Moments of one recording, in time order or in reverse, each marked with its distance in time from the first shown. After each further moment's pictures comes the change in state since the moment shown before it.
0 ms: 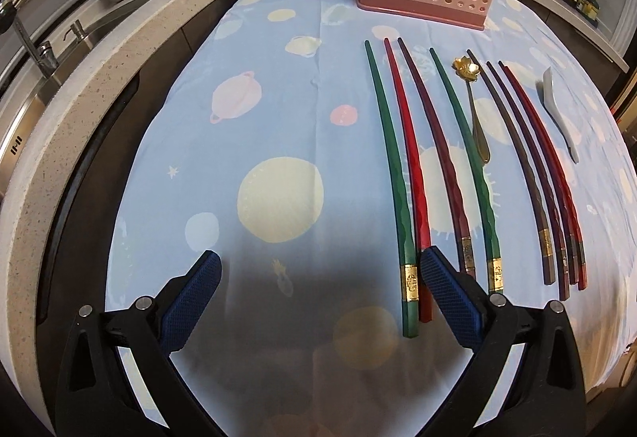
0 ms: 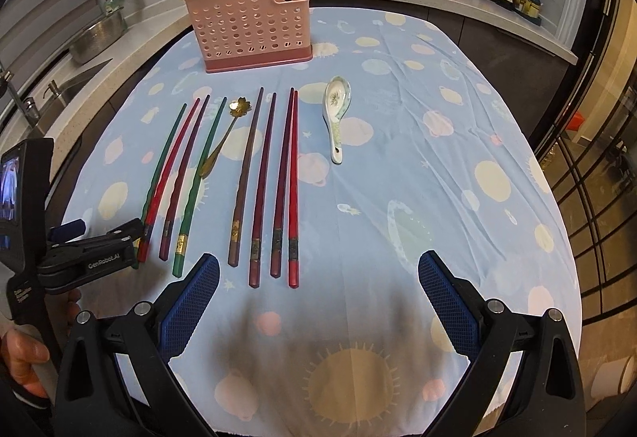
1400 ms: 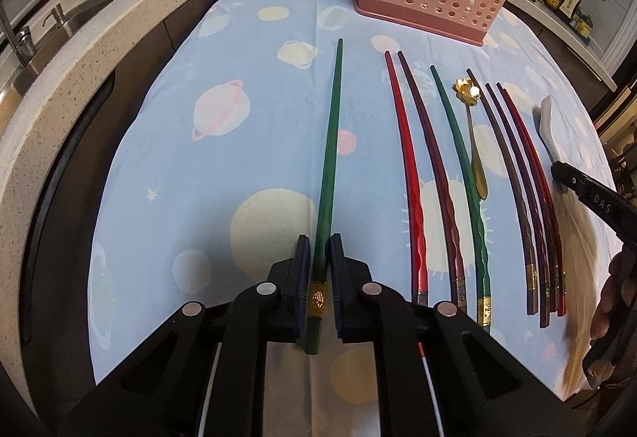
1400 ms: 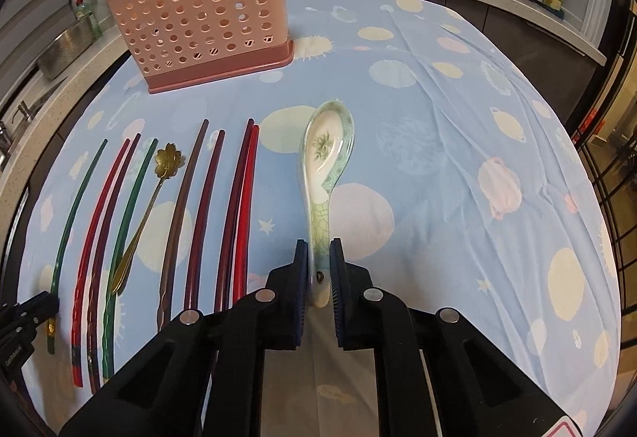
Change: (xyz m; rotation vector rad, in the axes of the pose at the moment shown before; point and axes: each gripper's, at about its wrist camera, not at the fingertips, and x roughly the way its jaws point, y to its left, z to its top) left arm 0.012 0.012 0.025 -0.044 0.027 -0.120; right arm 0.125 -0.012 0.081 0.020 0.015 0.021
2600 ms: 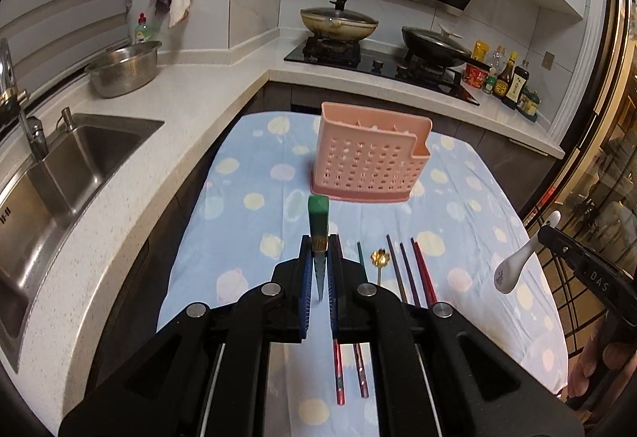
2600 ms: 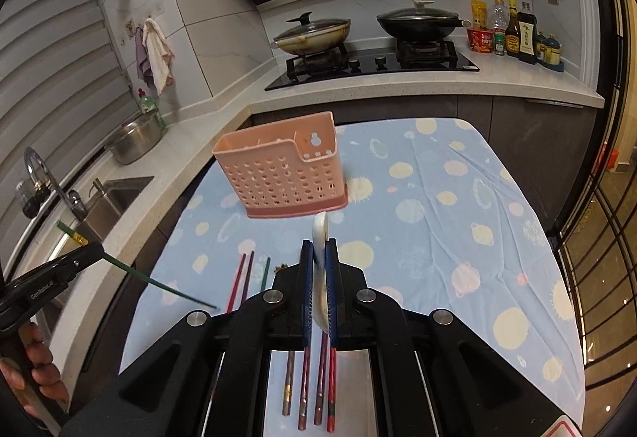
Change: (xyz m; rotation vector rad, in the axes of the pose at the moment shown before) left arm -0.158 -0.016 0.079 0.041 -0.389 -0.105; right arm -0.167 -0.005 0.051 0.045 -0.297 0.201
